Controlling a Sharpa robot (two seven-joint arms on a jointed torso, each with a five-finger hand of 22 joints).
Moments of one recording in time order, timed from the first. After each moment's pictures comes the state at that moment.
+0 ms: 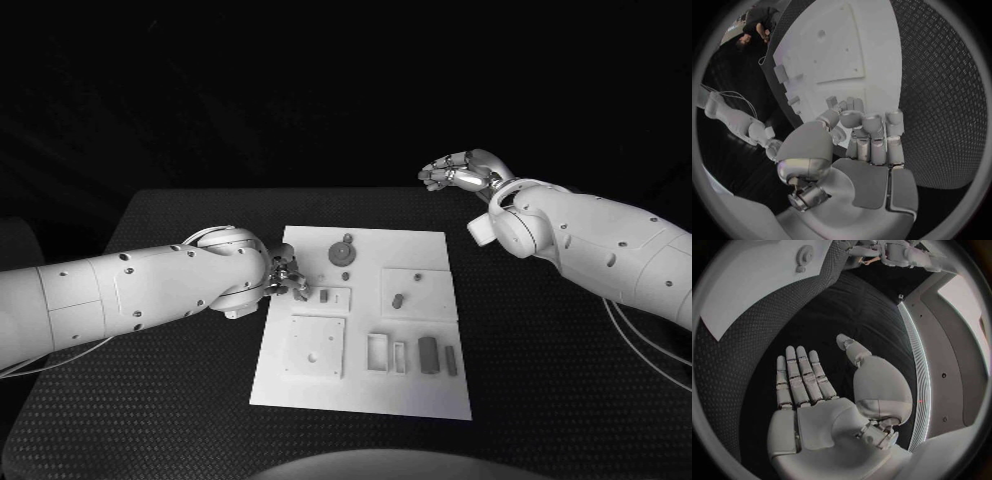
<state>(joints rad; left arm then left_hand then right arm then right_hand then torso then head) 1.29 -0.73 -0.24 1.42 -1.09 0.00 -0.57 0.90 0.03 0.56 -0.19 0.18 1.08 0.05 0.33 0.75 1.41 -0.09 1.02 0.74 1.24 -0.17 1.32 0.63 0.05 0.88 -0.11 1.15 1.24 1.22 -0.54 0.01 0.92 -0.58 -0.22 0.21 0.95 -0.11 0.46 -0.21 0.33 0.72 0.19 0.27 0.43 0.97 0.20 0.07 0.07 0.78 0.20 0.30 0.38 0.11 0.40 0.21 0.27 1.03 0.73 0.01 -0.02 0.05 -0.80</state>
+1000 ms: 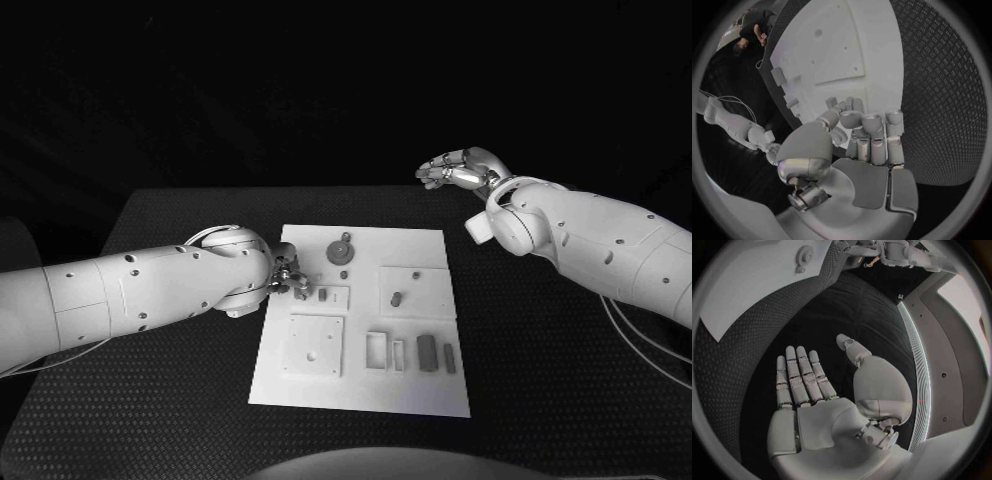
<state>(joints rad) 1.28 -0.70 -0.23 1.41 -1.13 0.00 -0.58 0.89 0.03 0.56 -0.18 0.17 1.09 0.05 0.36 0.76 1.41 -0.10 1.03 0.73 1.24 -0.17 1.32 0.62 0.05 0.88 -0.12 1.15 1.23 1.22 -0.55 0.01 0.93 -0.58 -0.21 0.21 0.95 -0.11 0.46 -0.21 0.33 0.72 0.19 0.27 0.43 0.97 0.20 0.07 0.07 0.78 0.20 0.30 0.37 0.11 0.40 0.21 0.27 1.03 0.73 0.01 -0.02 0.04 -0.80</state>
